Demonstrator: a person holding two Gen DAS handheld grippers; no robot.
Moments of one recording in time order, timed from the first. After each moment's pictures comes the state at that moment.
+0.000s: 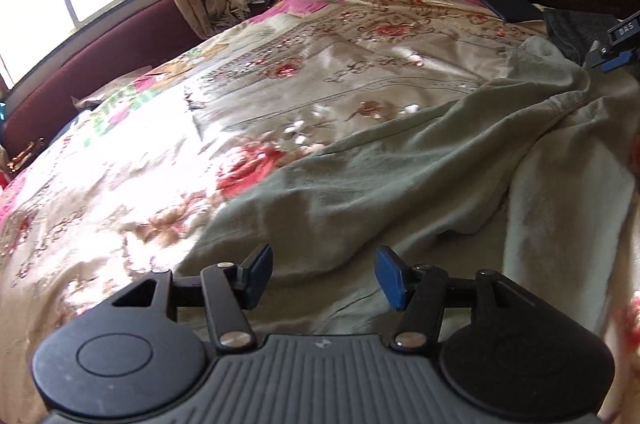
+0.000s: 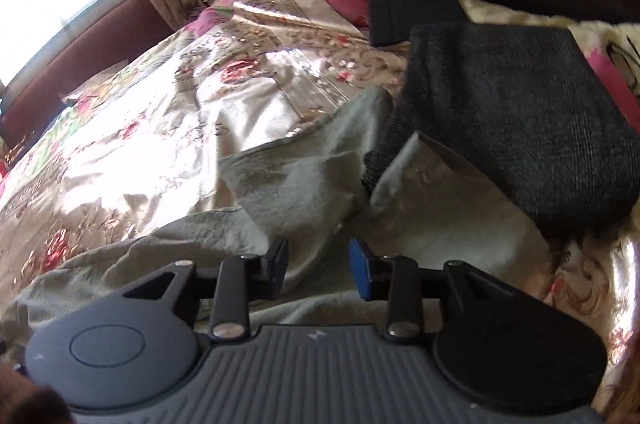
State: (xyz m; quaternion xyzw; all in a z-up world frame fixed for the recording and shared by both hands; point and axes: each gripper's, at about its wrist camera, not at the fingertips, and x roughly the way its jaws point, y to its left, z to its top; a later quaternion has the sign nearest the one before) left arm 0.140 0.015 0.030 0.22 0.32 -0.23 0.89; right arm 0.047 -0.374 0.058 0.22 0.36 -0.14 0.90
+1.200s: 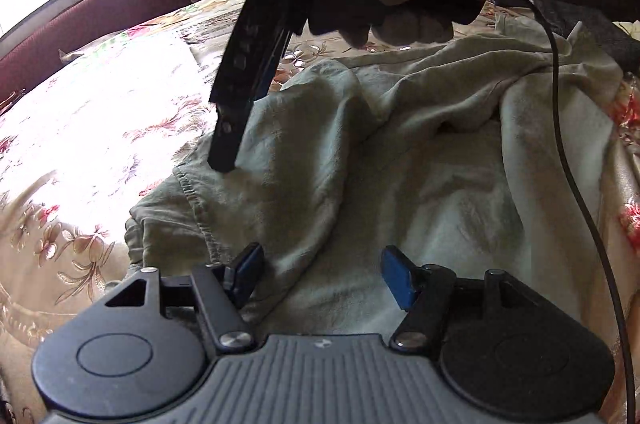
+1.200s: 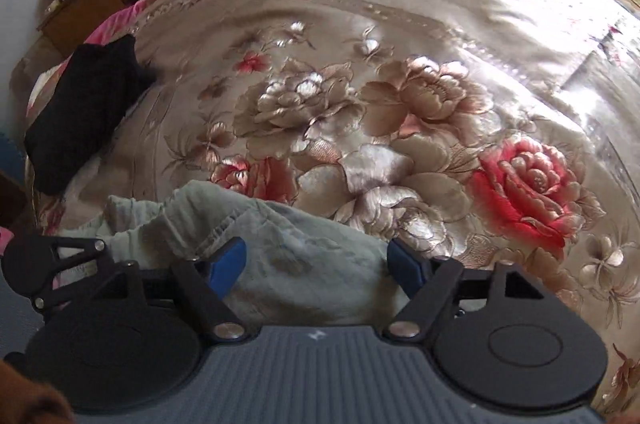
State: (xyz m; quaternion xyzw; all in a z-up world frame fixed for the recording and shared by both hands) left arm 0.105 0.067 -0.031 0.16 0.36 -0.26 0.88; right arm 0.271 0.001 0.011 -0.16 0.51 0.43 0.73
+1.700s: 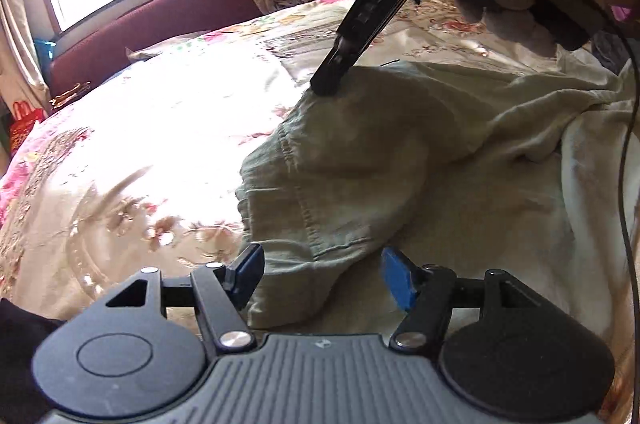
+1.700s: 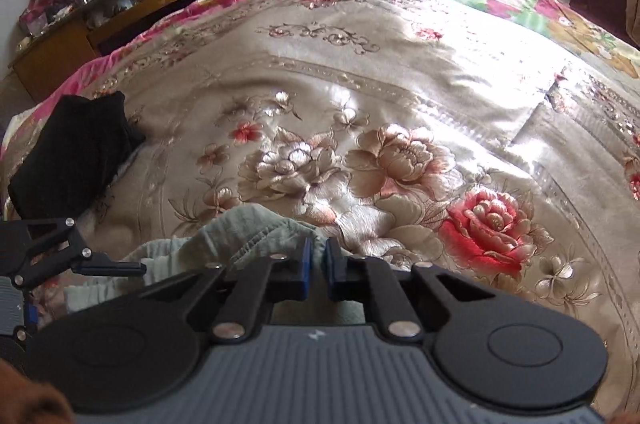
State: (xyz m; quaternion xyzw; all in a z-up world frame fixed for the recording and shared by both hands) left arm 0.096 0.127 0.011 0.16 0.34 -0.17 0.91; right arm 0.237 -0.014 0.095 -0.09 0.41 0.38 0.83
